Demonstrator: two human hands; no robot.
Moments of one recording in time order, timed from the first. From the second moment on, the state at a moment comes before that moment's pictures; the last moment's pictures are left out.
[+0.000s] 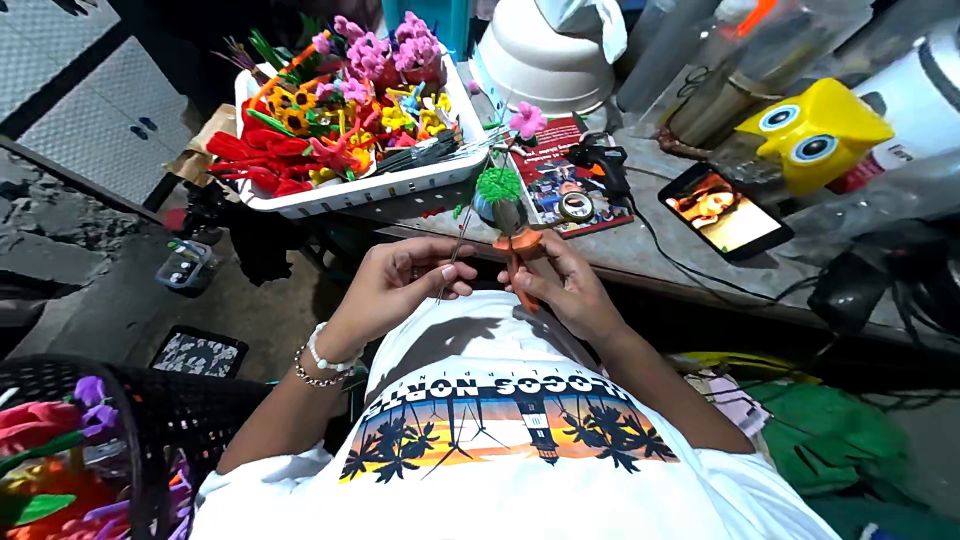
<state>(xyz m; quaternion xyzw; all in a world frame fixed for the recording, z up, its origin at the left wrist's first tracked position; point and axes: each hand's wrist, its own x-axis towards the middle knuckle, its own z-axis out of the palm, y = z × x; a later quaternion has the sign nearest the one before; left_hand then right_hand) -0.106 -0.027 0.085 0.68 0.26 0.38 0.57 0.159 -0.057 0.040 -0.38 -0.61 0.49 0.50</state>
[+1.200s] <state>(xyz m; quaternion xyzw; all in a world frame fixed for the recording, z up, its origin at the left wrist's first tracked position) -0.156 -0.029 0.094 0.65 0.20 0.31 0.67 0.131 -0.062 0.052 -0.37 -0.73 0.49 0.30</state>
